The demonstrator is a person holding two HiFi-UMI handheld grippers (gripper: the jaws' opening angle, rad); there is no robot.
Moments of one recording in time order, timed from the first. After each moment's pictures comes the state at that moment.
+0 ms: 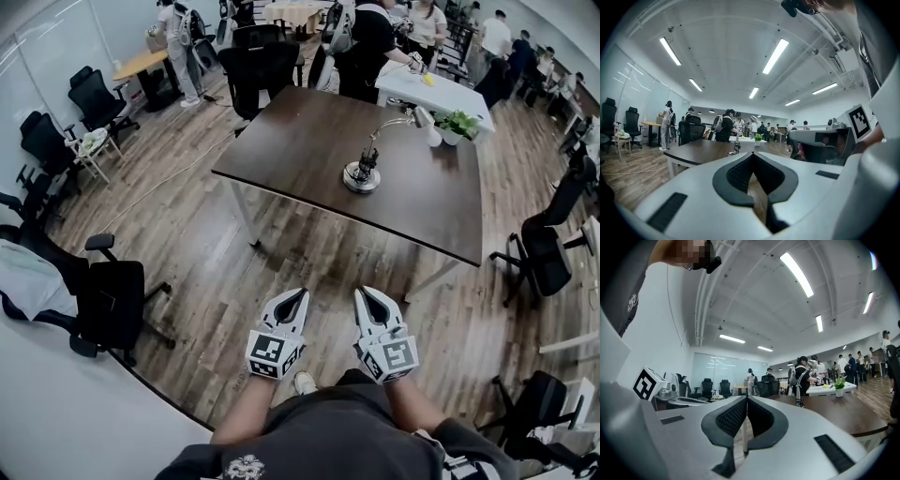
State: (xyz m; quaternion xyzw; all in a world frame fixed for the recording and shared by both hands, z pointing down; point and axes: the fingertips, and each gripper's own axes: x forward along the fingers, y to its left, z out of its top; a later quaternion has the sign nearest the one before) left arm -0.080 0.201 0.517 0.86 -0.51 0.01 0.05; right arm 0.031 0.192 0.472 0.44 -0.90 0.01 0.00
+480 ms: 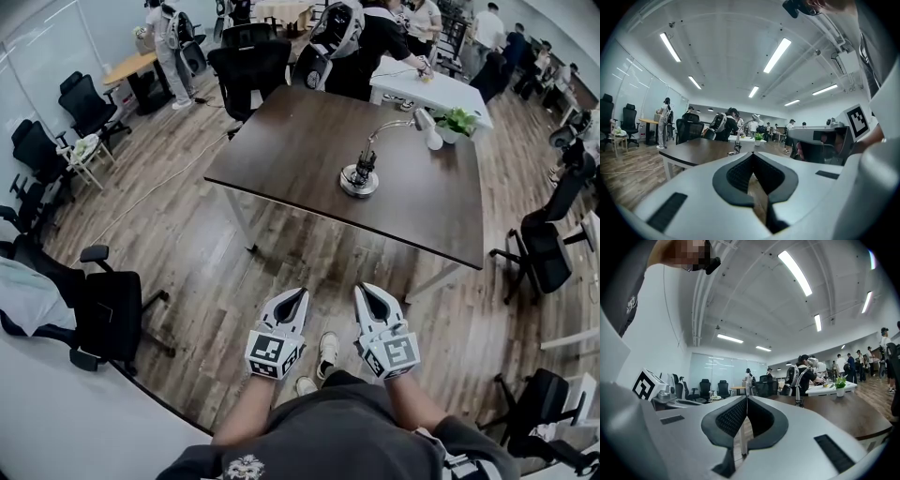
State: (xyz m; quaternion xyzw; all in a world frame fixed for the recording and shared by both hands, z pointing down) left arm -0.085 0.158 0.525 0.86 -0.50 0.01 0.06; right arm 0.026 0.147 0.474 0.44 -0.90 0.01 0.00
